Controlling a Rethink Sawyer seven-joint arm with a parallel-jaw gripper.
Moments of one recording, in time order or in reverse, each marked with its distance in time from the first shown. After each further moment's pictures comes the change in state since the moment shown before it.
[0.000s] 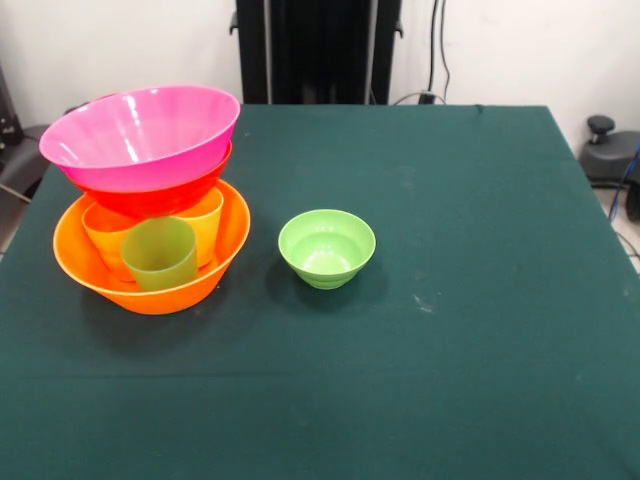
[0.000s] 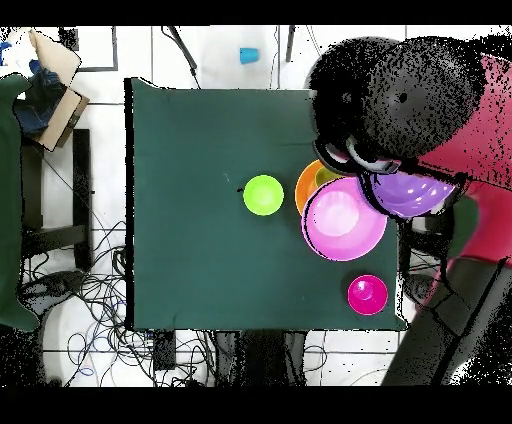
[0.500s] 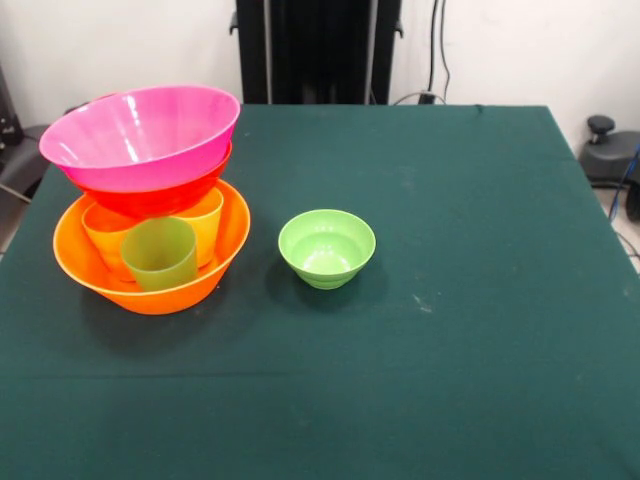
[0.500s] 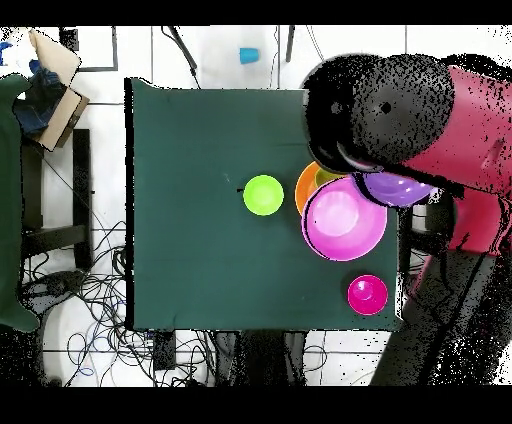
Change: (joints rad) arm -0.006 -0.003 0.028 0.070 -0.003 -0.119 0.000
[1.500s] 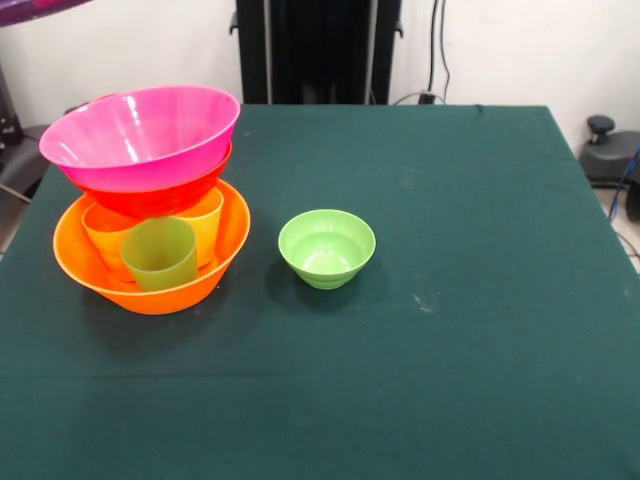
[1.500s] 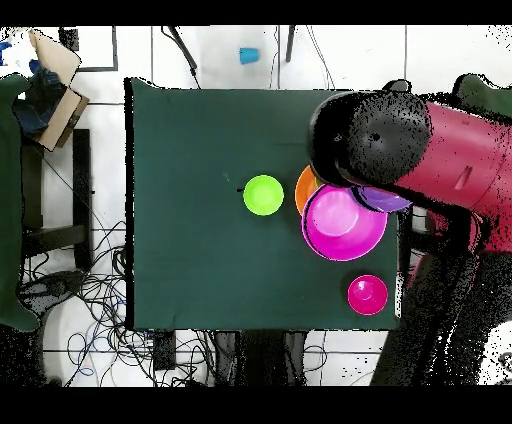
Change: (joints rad) arm -0.038 -0.003 0.034 0.136 -0.006 -0.130 0.000
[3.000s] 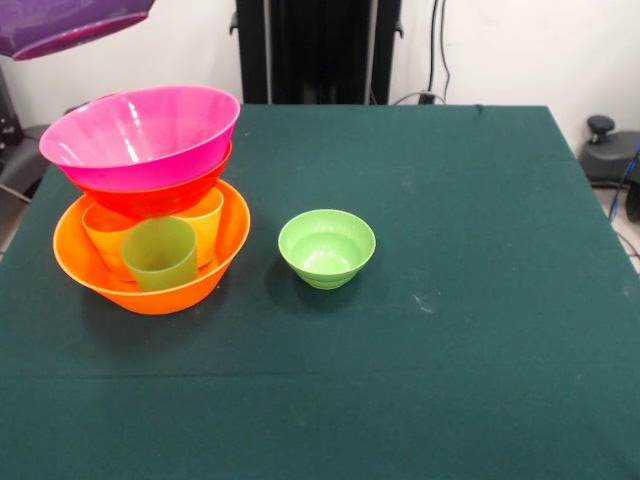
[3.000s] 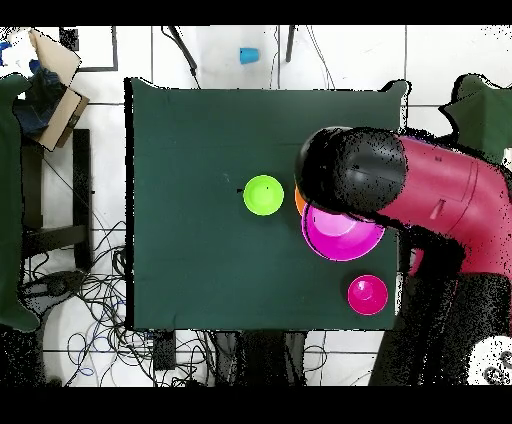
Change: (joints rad) arm -0.023 -0.060 0.046 0.164 0.000 -0.108 0.000
